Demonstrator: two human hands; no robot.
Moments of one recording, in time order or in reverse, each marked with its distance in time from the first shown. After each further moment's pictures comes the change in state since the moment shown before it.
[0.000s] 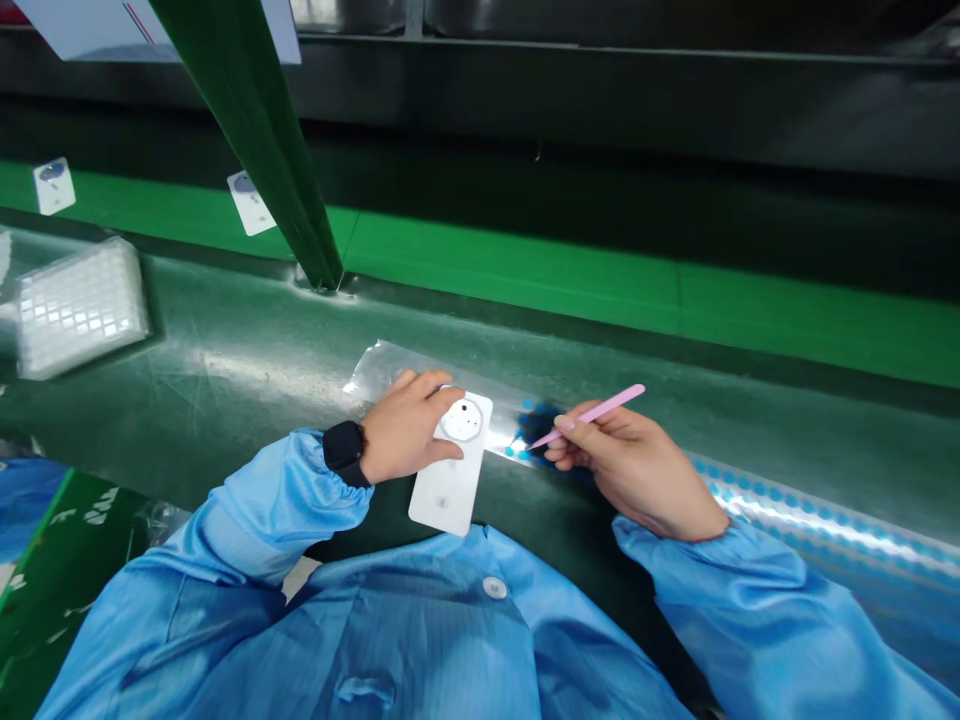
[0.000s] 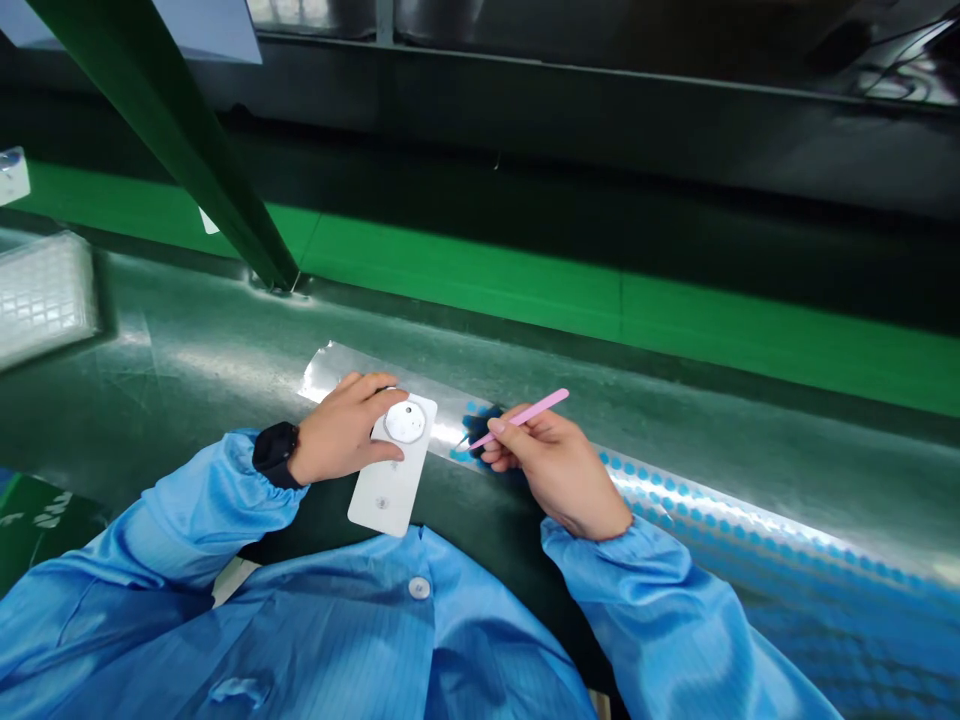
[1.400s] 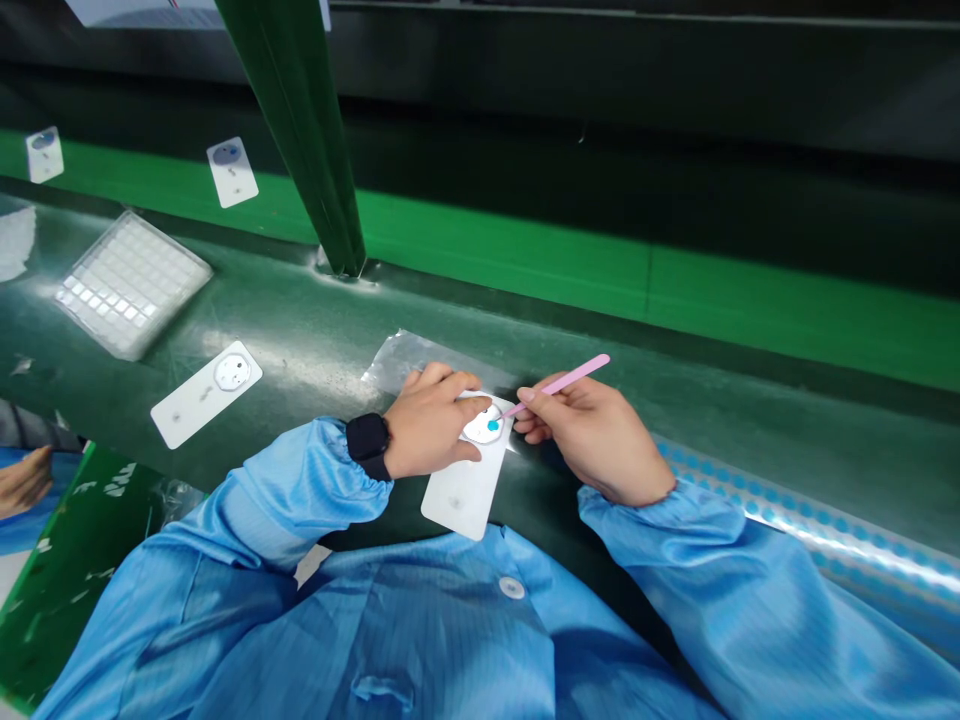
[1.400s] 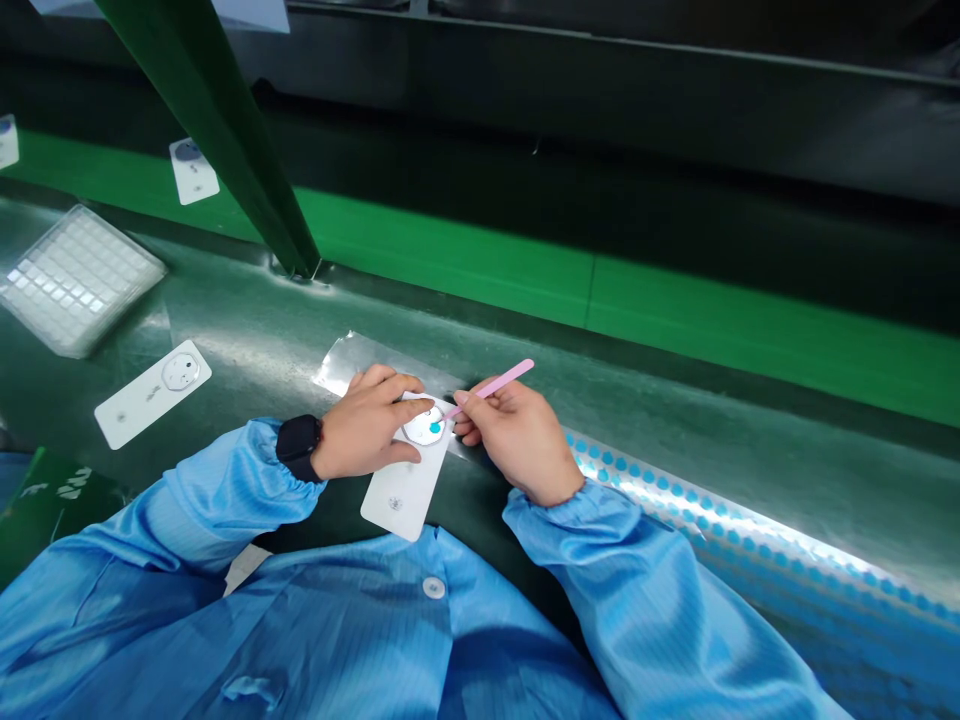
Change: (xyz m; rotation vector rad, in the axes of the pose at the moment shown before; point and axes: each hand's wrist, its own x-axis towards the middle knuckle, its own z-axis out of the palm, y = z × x) left_hand -0.001 0.003 0.004 0.121 -0.030 0.054; right_hand 0.025 -0.009 0.047 -0.116 -0.020 -0.034
